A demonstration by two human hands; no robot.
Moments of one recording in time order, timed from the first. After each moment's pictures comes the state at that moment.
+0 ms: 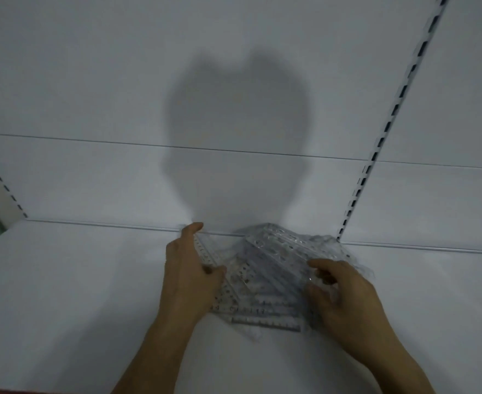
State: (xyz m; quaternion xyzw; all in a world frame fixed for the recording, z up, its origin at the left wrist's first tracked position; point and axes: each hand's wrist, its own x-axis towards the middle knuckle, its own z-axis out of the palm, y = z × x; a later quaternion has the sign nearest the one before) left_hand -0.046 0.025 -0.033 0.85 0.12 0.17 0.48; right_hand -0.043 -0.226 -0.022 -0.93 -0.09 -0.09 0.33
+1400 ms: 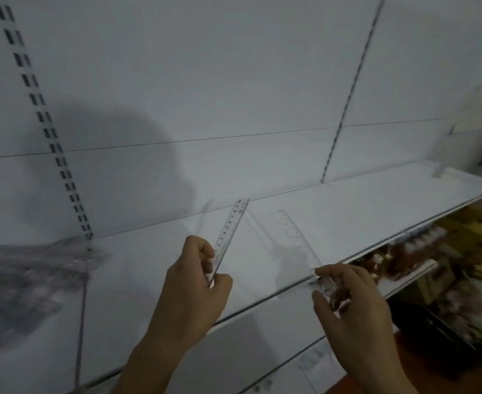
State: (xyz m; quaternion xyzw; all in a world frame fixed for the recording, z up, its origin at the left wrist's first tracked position) left_hand -0.109 -0.363 0.007 0.85 -0.15 0.03 0.51; right_hand -0.209 -0.575 -0.016 -0.88 0.16 -0.28 0.35
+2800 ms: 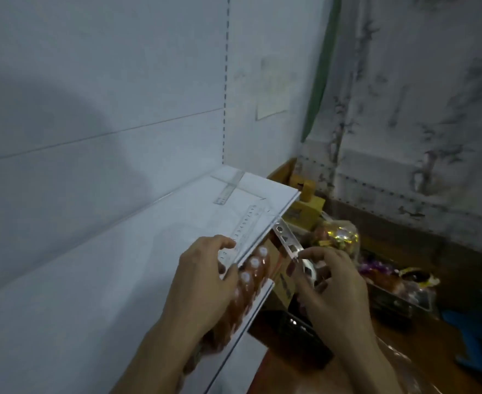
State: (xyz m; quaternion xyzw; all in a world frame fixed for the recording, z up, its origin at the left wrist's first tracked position) left_hand -0.028 -1.153 -0.003 0.80 -0.43 -0.05 0.41; right_hand -0.195 -1.269 -0.014 -0.81 0.39 -0.36 0.26
